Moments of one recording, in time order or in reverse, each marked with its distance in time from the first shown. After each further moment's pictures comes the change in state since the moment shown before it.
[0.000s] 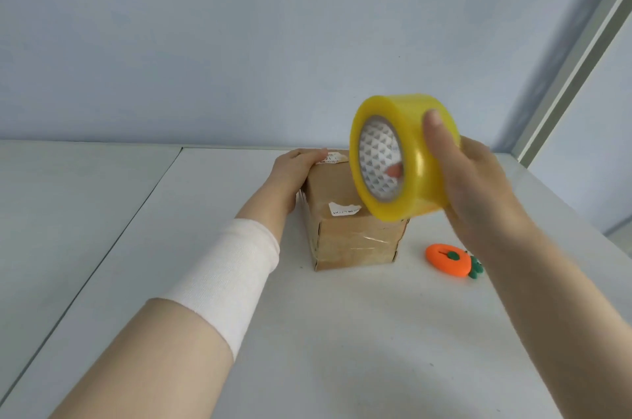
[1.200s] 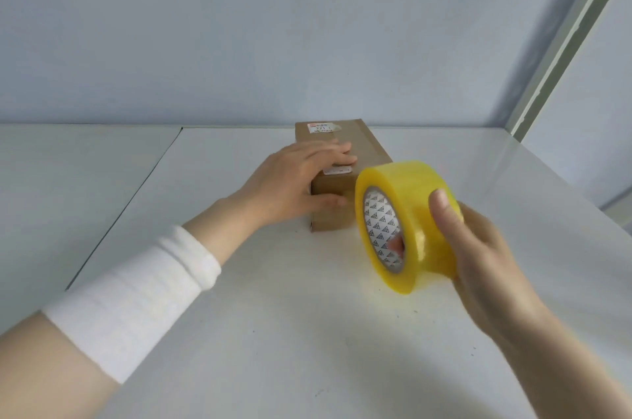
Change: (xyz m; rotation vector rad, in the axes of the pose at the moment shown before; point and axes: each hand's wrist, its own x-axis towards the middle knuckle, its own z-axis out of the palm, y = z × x) left_hand -0.088 -0.001 -0.020 1.090 -0.261 0.967; right_hand -0.105 0.013 -0.007 0.114 -0.033 0.150
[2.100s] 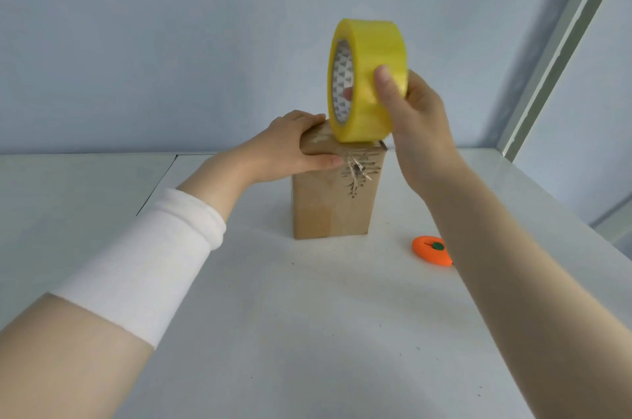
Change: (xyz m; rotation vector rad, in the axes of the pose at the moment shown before) left_hand 0.068 -0.032 -0.039 -0.170 -0.178 -0.276; right_hand 0.129 -0.057 0.030 -0.029 0.089 -0.347
